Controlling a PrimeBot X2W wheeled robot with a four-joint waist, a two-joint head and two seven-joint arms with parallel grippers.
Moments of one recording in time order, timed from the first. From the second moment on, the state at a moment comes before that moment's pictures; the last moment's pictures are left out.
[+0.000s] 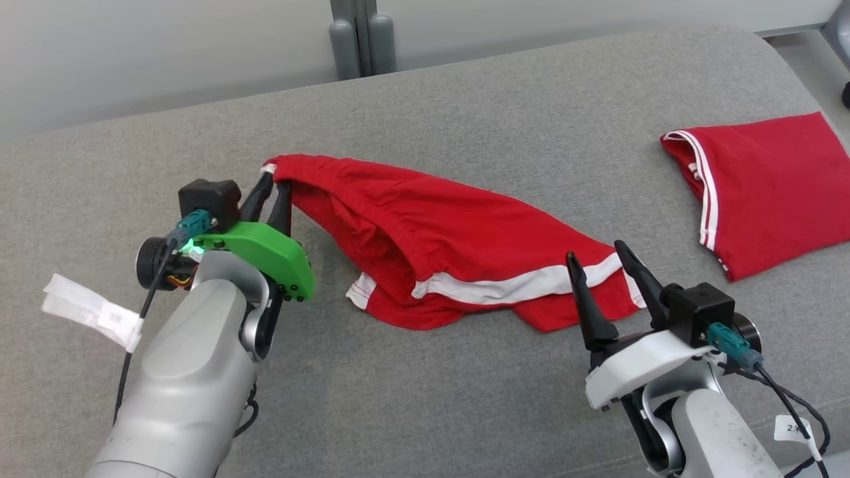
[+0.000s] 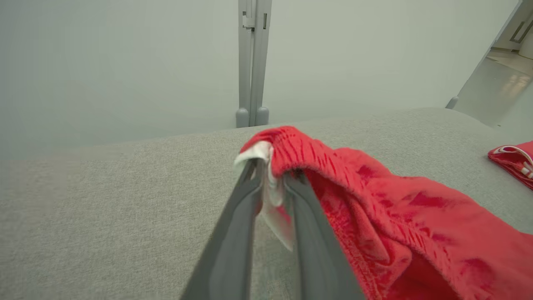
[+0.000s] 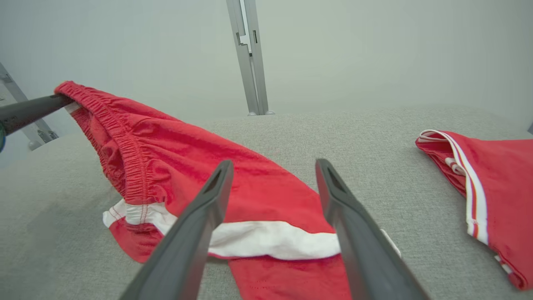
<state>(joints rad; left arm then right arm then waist) -0.75 0.14 -0.54 0.89 -0.62 -0.03 -0.26 -0.17 -0.06 0.17 0.18 0.18 0.13 -0.14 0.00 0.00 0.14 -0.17</state>
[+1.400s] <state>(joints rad) -0.64 0.06 -0.79 0.77 -0.80 -0.08 0.01 -0.15 -0.06 0.15 0.16 0.17 0.13 -0.13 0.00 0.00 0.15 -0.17</state>
